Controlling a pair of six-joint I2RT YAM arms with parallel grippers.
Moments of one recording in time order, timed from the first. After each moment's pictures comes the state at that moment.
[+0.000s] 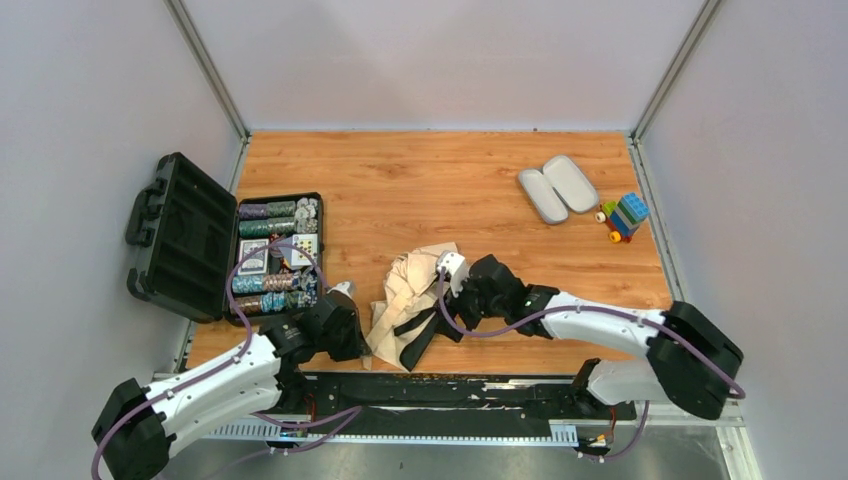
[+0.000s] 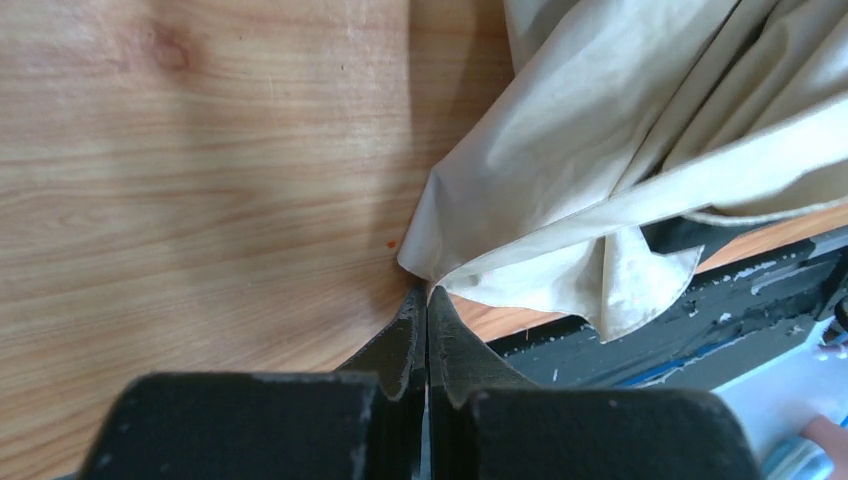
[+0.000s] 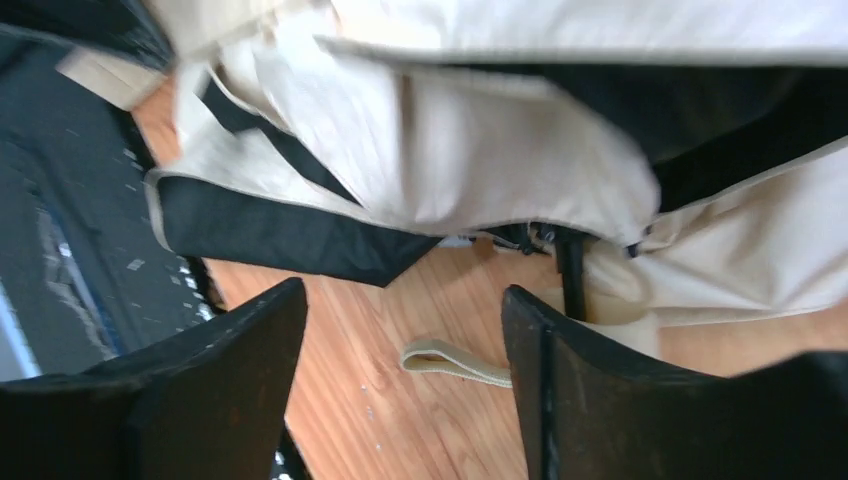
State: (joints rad) left arm -0.82 0.73 0.30 -0.57 0.02 -0.93; right arm 0.93 1.34 0.55 0.07 -0.25 0.10
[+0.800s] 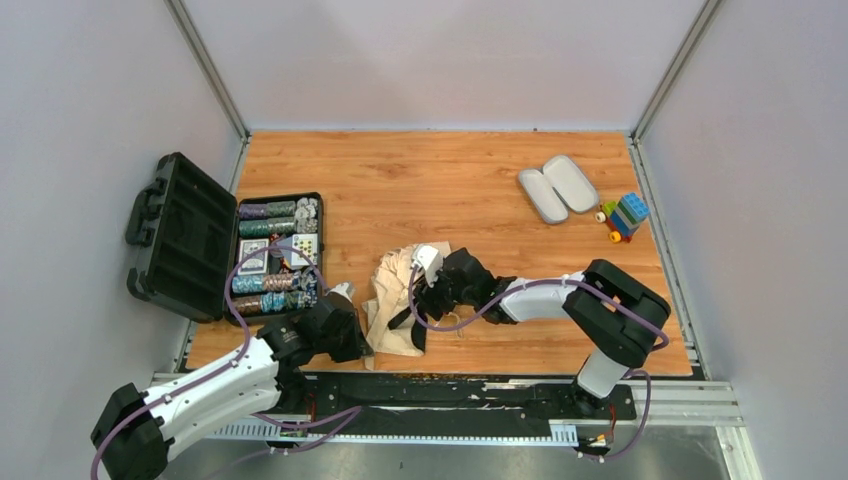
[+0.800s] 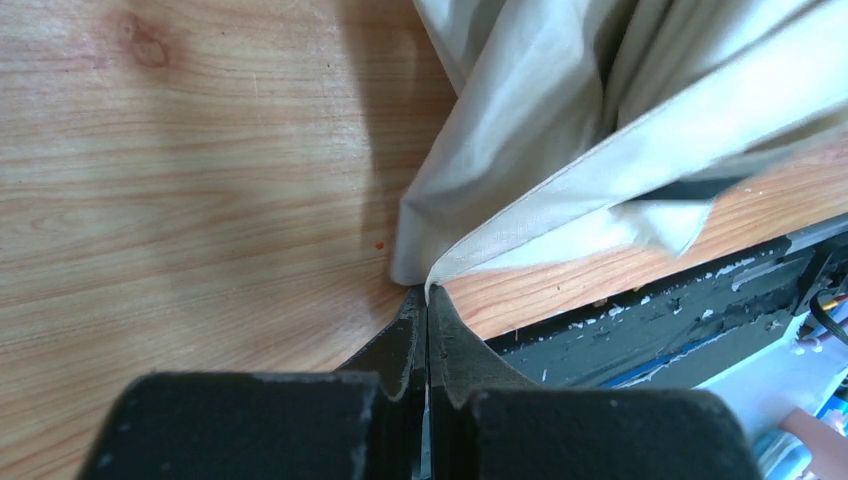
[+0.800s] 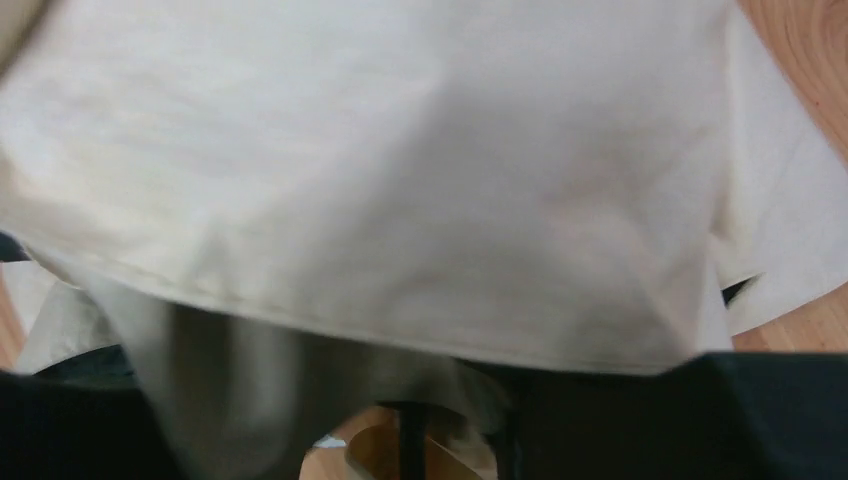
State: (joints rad) left arm -0.82 0.70 0.26 -0.53 0.04 -0.96; right arm 0.92 1.67 0.69 0.31 -0.15 -0.11
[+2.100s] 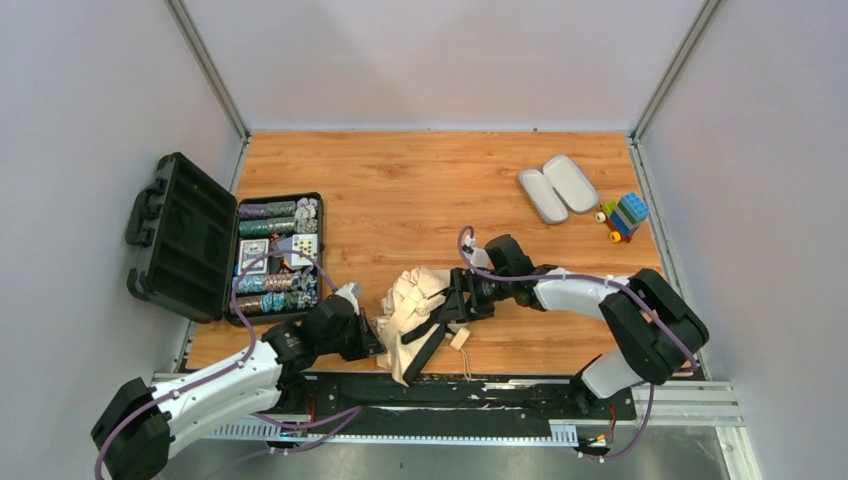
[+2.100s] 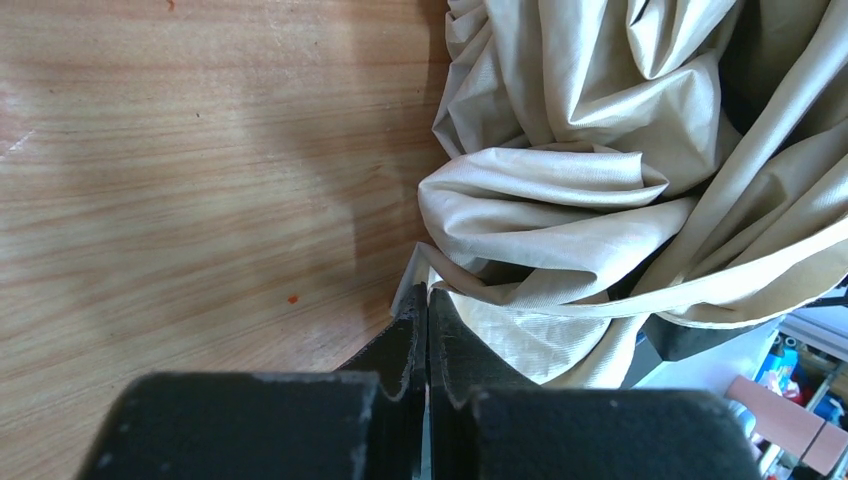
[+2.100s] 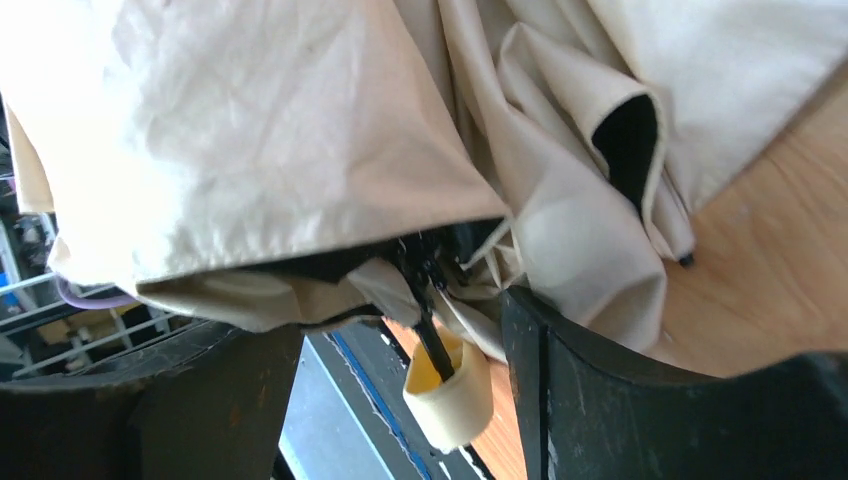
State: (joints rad) left arm -0.82 0.72 0.17 -0.29 0.11 -0.99; right arm 0.64 1.54 0.61 0.08 -0.70 0.63
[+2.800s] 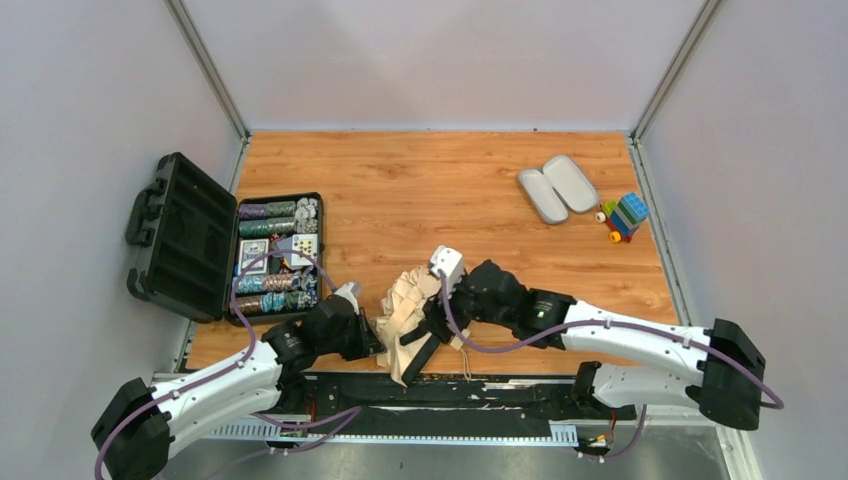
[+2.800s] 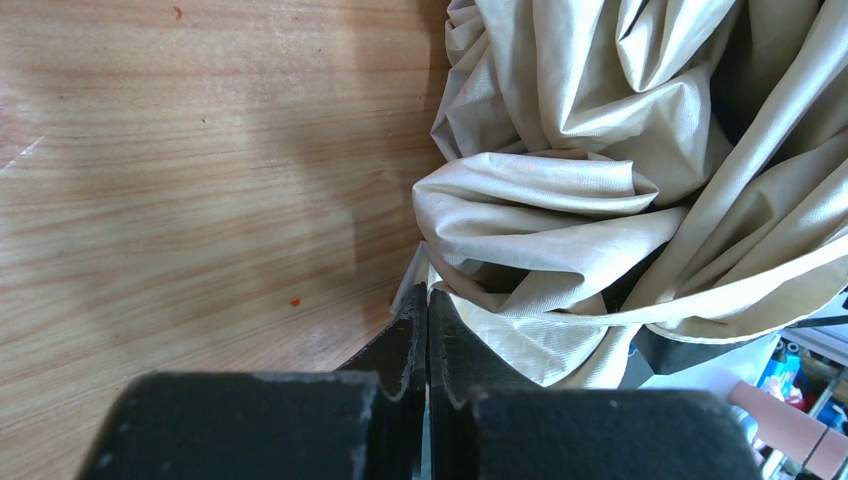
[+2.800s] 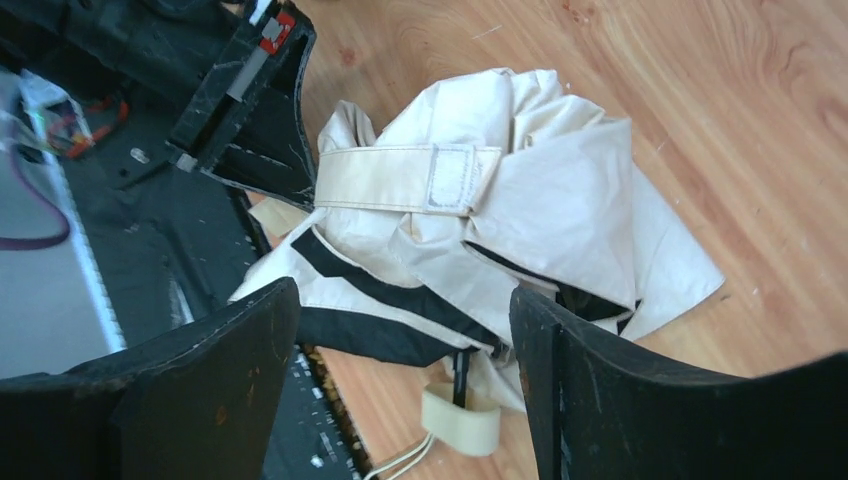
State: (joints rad) left arm -0.82 0.72 0.17 -0.28 0.10 -0.99; right arm 1.07 1.09 0.71 -0.12 -0.06 0.19
